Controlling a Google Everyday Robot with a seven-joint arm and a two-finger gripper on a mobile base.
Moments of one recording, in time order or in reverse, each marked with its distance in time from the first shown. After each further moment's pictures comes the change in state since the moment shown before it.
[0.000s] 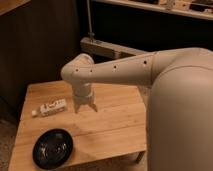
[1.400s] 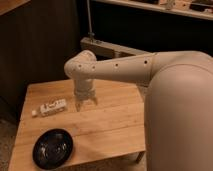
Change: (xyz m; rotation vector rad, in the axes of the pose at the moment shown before) arm -0.031 -0.002 0.000 -0.044 -0.018 -0.444
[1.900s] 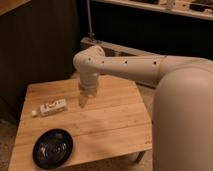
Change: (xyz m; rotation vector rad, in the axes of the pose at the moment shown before) arm -0.018 -0.019 -0.010 -0.066 -0.059 -0.439
